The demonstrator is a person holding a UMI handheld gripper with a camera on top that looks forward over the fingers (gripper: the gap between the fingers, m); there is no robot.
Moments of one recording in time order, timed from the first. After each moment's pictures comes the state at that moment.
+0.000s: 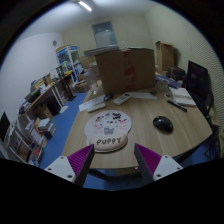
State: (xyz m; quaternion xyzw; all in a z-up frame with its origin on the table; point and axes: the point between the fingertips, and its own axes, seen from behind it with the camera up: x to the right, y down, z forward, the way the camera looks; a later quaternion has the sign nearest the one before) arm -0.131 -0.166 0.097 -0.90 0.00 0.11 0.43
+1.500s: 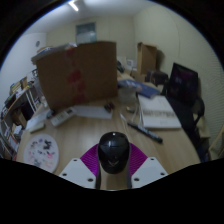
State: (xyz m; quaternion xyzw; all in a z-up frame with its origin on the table) arm 0.106 0.041 0.035 -0.90 0.05 0.01 0.44
